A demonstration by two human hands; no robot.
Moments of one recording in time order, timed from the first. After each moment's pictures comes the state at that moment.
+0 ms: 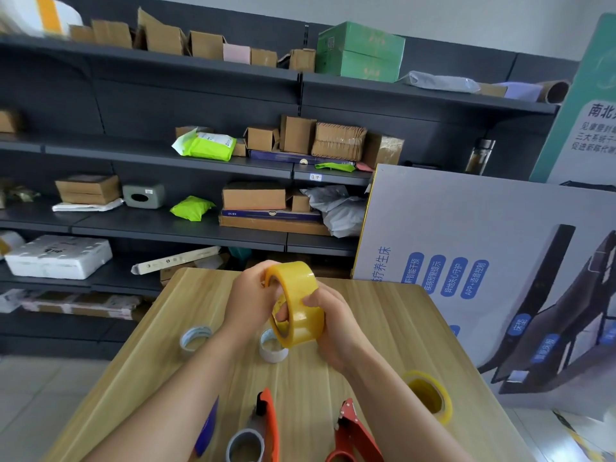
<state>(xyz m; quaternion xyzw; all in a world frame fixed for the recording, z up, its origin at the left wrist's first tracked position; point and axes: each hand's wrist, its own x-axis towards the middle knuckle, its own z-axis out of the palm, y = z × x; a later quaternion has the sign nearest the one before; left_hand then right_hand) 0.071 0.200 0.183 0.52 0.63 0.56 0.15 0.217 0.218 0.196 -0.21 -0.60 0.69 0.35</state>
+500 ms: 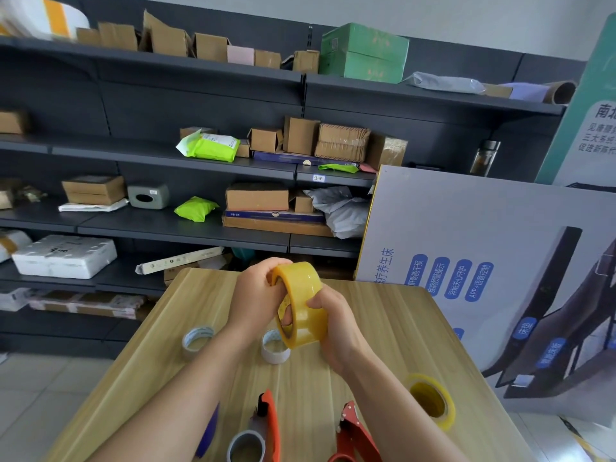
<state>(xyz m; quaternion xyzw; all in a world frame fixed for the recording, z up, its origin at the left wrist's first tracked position) 0.079 0.200 0.193 0.52 0.63 0.56 0.13 0.215 0.221 0.192 -0.25 -0.60 0.67 0.37</state>
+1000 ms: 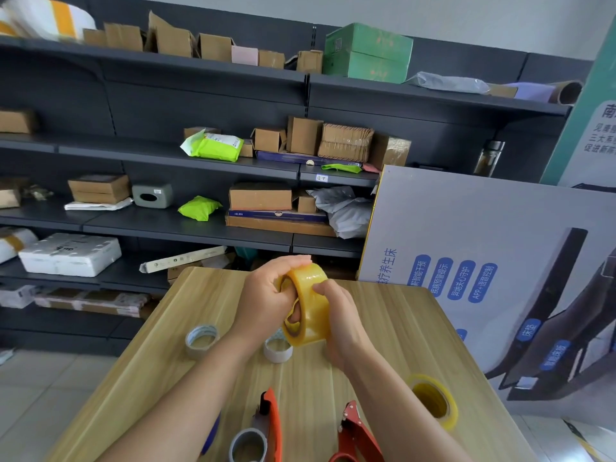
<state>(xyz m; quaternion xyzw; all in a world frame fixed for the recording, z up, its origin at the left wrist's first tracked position) 0.089 0.185 0.195 0.57 0.56 0.59 0.11 0.214 0.219 0.199 -0.30 -0.58 0.65 0.38</state>
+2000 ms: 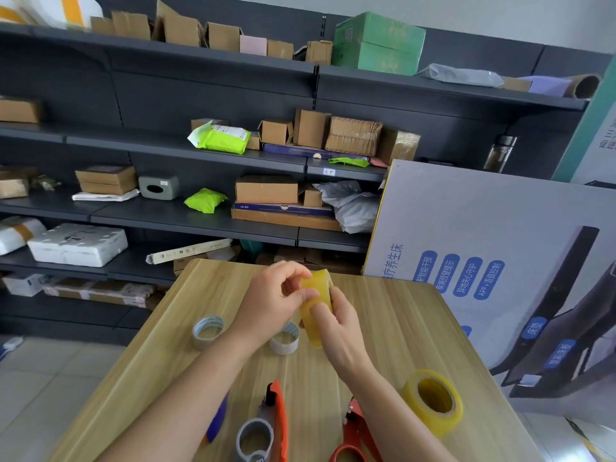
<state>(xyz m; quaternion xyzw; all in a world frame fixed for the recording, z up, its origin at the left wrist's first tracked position) 0.079 0.177 0.188 0.61 0.60 0.52 0.07 0.209 0.208 0.165 -0.34 -0.67 0.51 0.43</state>
